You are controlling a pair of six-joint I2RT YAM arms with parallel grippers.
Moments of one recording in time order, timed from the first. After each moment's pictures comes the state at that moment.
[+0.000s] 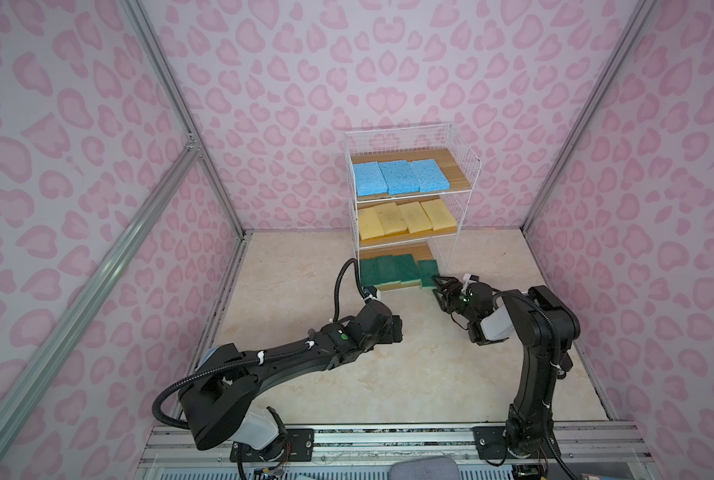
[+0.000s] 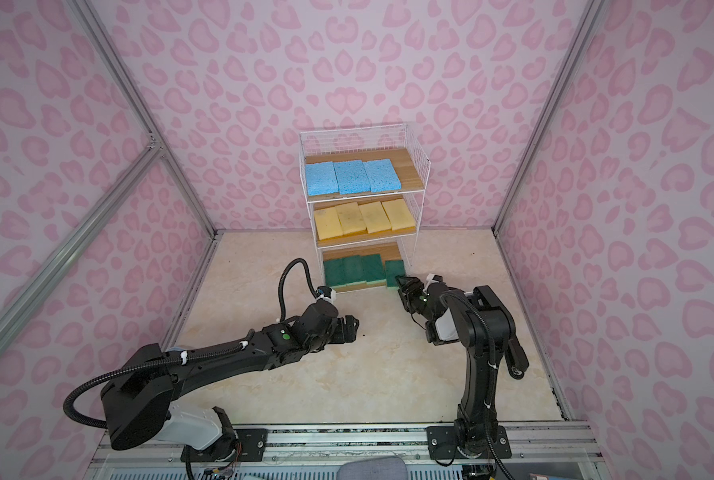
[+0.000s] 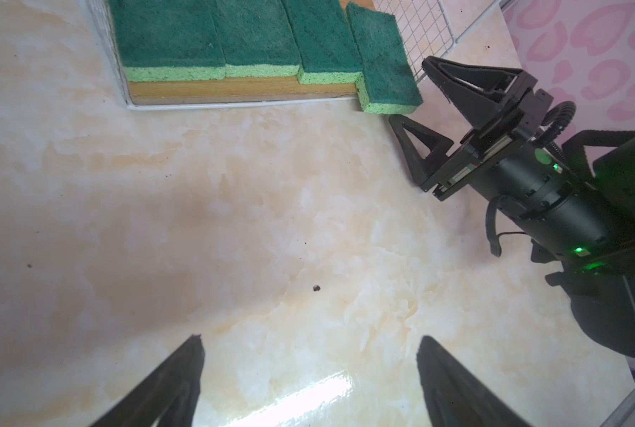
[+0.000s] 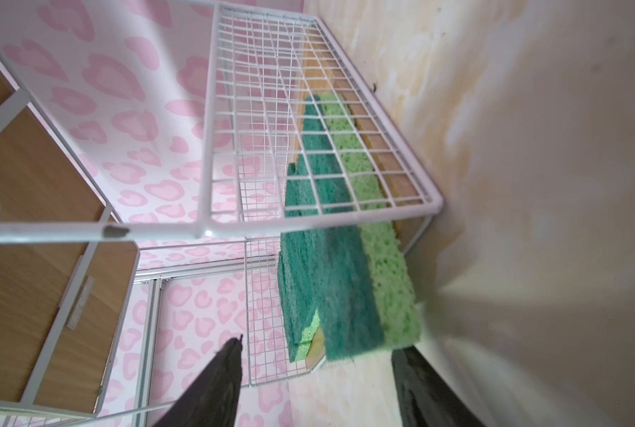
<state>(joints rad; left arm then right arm) -0.92 1.47 0.85 -0.14 -0.21 -0.79 0.16 2.04 0.65 1.13 -0.42 1.41</state>
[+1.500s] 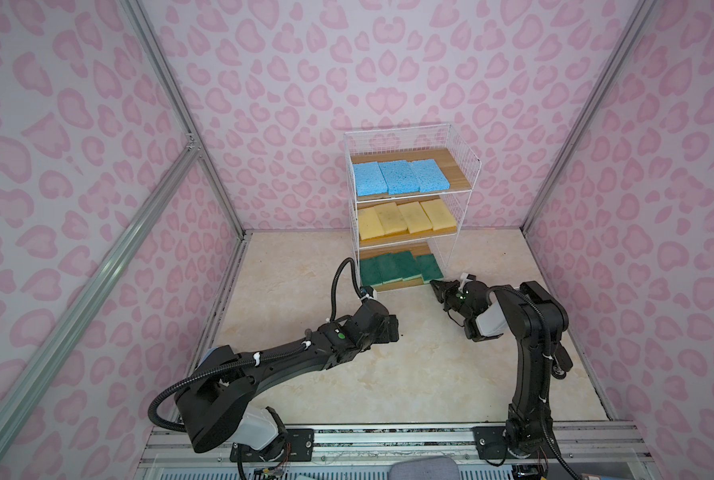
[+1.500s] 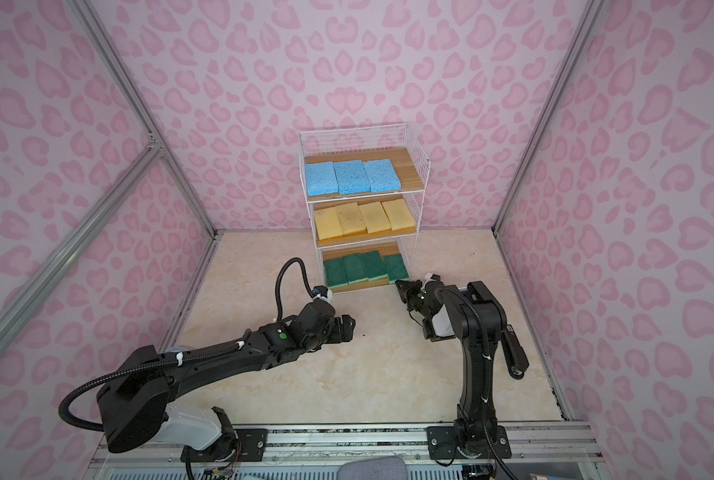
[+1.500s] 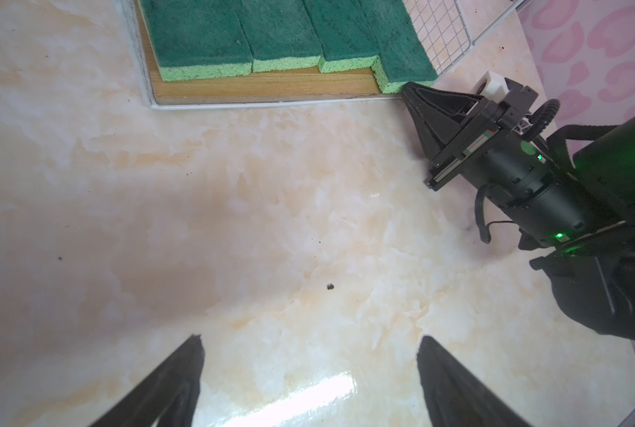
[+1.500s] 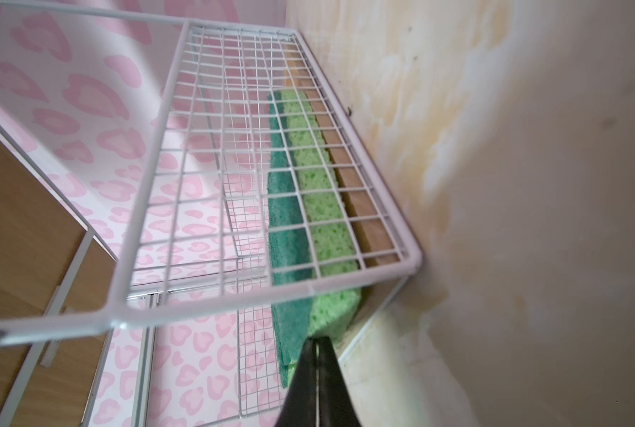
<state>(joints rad) -0.90 1.45 0.85 -0.17 -0.22 -0.78 0.16 2.16 0.74 1.16 -0.40 1.45</state>
